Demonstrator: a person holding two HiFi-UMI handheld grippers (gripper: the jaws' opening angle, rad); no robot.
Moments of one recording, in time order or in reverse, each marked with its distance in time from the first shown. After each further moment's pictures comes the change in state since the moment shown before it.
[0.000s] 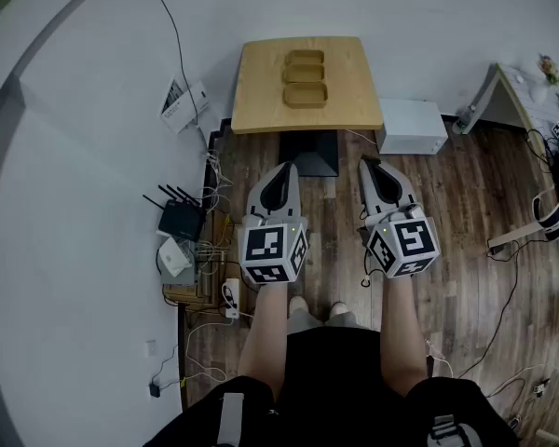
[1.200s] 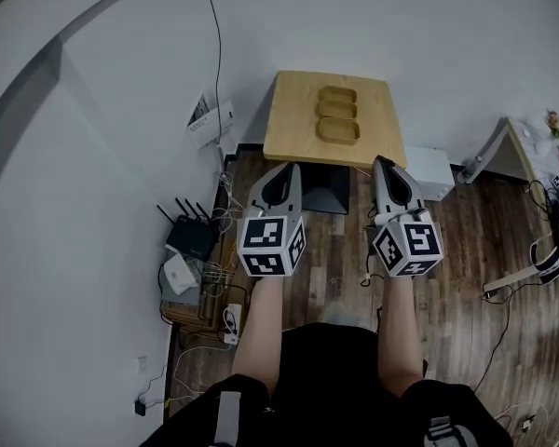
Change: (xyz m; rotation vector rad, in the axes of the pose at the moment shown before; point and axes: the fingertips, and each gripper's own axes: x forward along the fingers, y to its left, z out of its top) left arm -0.009 0.119 0.046 -0.026 -0.065 0.010; right arm 0.079 0.069 0.044 -0.061 -0.125 -0.026
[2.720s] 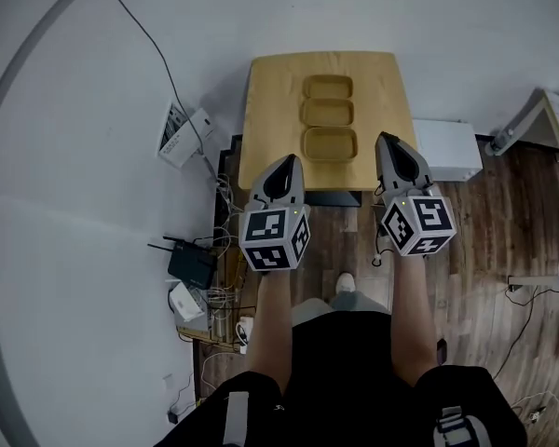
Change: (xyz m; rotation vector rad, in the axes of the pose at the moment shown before) left arm 0.301 0.022 -0.090 0.007 0.242 0.021; right arm 0.220 -0.219 -0.121 0.172 0.137 -0.042
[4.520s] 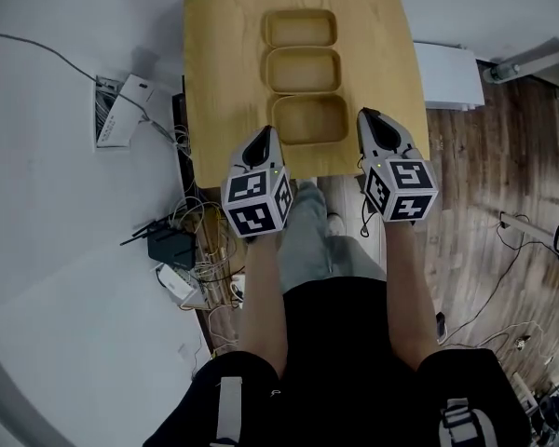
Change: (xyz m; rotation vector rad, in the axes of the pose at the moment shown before) left arm 0.189 0.079 -0.154 -0.116 0.420 0.025; right arm 0.132 -0.101 -0.203 0.085 0.500 -0.136
